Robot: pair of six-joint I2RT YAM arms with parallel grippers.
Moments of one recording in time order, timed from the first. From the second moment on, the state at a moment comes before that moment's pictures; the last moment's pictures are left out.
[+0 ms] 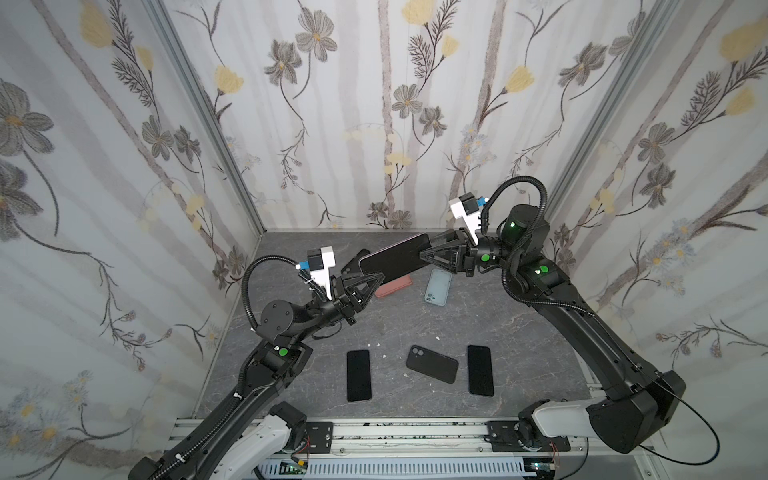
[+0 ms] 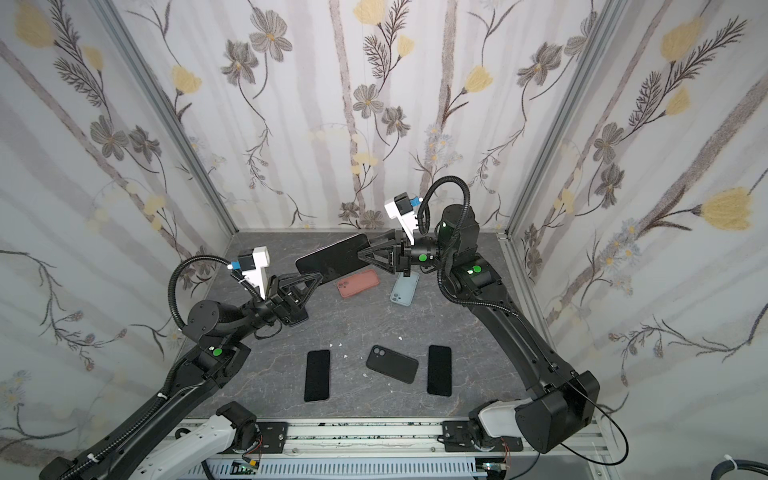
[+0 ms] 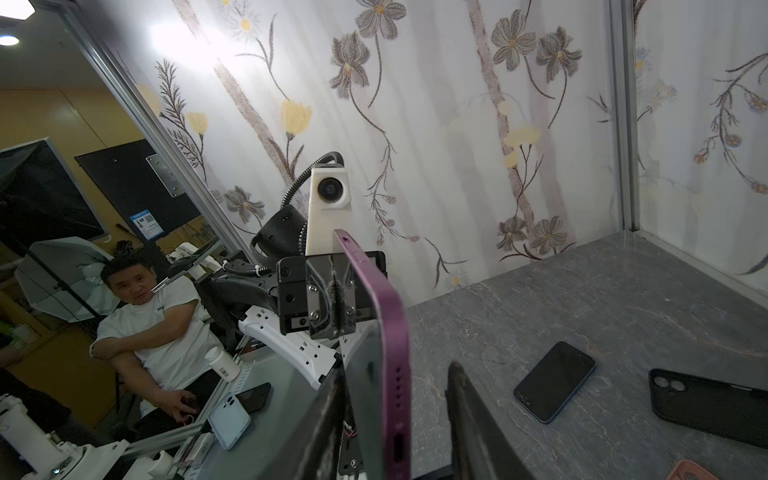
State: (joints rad) left arm -0.53 0.84 0.69 0.59 0.55 -0.72; right arm 0.46 1.35 1.41 -0.01 -1.14 0.41
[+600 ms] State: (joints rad) left arm -0.54 0.86 0.69 0.64 0.60 -0.76; right arm 0.47 1.31 1.39 -0.02 -1.15 0.42
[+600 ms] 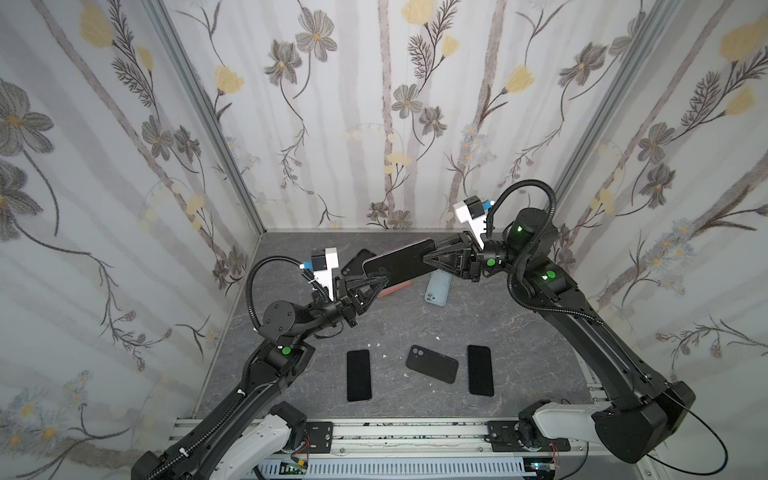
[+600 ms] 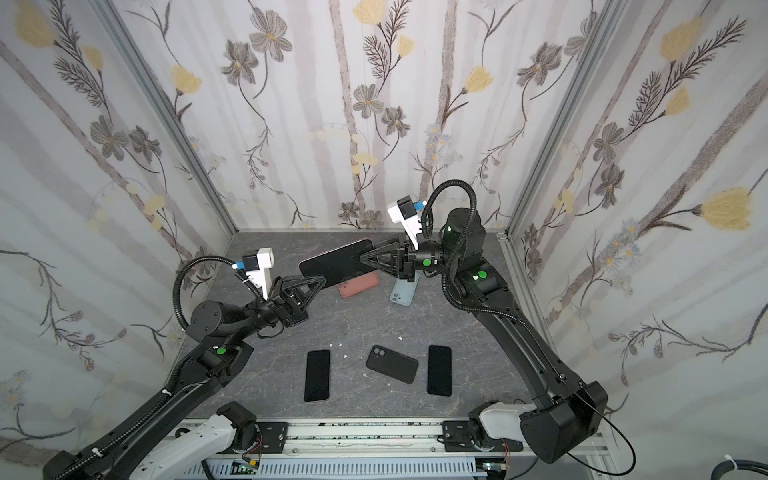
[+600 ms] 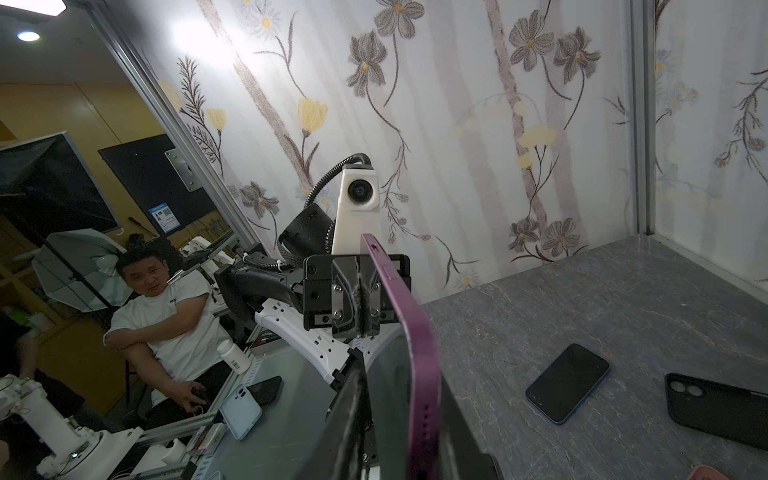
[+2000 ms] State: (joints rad) left arm -0.59 0.99 0.87 -0.13 -0.28 -0.77; right arm 0.25 1.15 1.30 -0.12 -0.45 0.32
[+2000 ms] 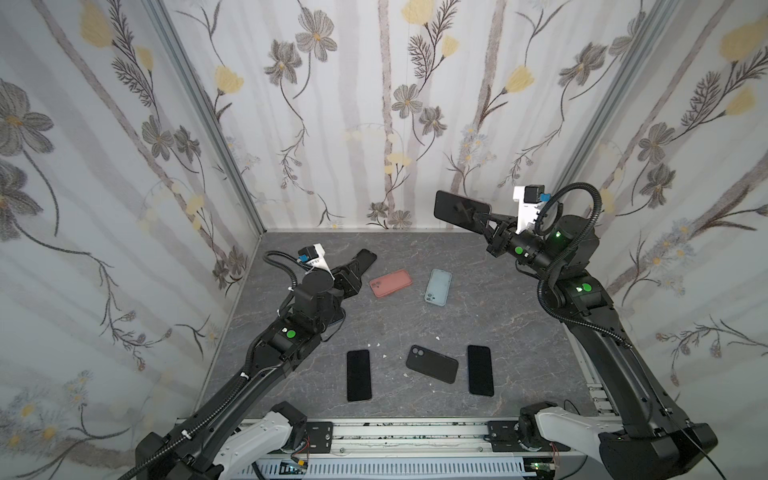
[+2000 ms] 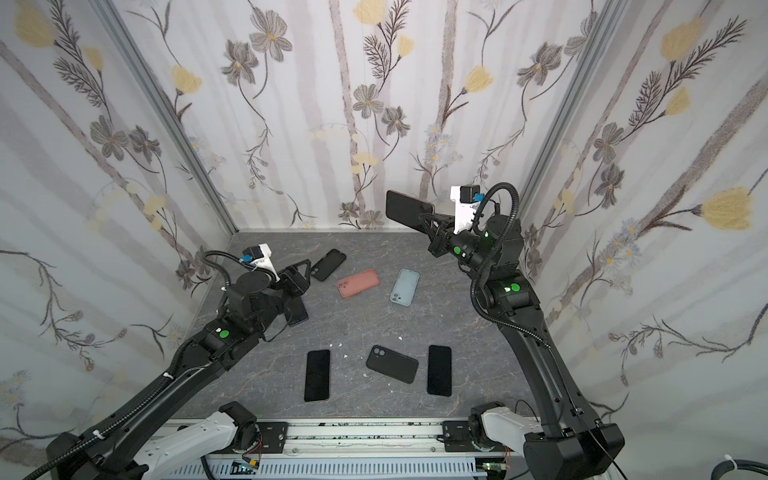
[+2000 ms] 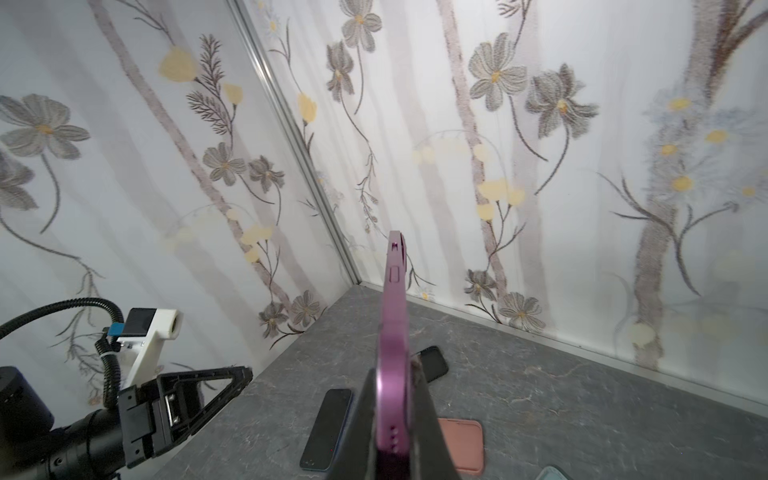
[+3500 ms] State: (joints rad) left arm -0.99 2.08 1.54 -0.37 -0.27 -1.34; right arm 0.04 1.00 0.98 -0.08 -0.37 0.29
